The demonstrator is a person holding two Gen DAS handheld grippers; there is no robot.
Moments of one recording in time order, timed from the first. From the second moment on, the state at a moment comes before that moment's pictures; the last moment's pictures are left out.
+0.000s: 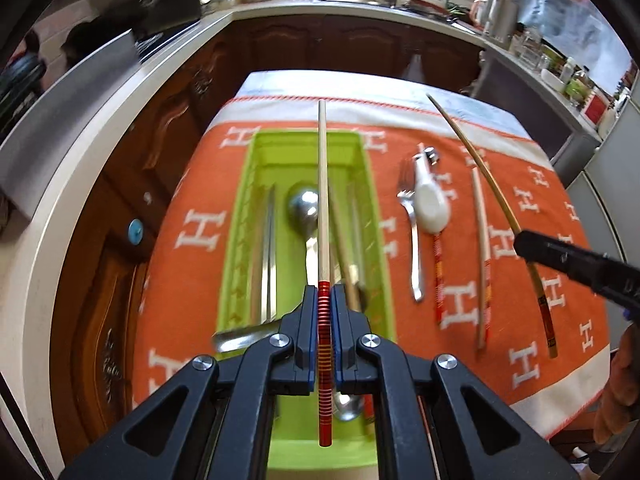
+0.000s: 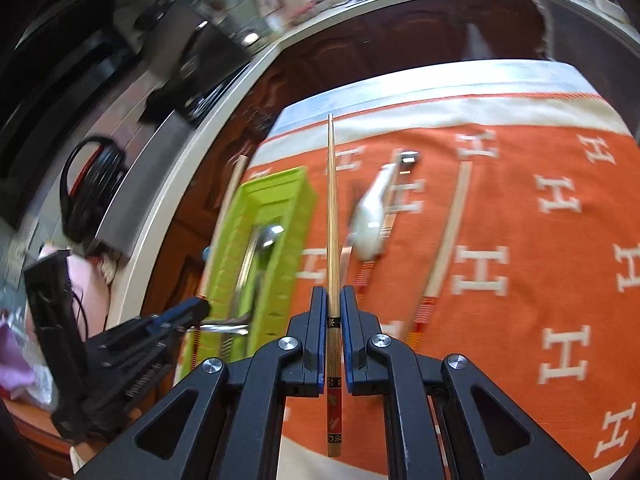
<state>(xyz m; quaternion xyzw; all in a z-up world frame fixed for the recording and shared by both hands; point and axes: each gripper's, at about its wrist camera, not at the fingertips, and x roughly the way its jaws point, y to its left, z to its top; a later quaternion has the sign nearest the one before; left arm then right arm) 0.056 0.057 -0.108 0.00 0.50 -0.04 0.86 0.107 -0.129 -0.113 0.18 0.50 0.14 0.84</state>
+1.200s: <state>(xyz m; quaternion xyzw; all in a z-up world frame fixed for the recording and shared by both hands) 0.040 0.098 -0.112 -0.03 0.51 -0.01 0.86 0.120 -0.043 -0.165 0.17 0.59 0.14 0.77</state>
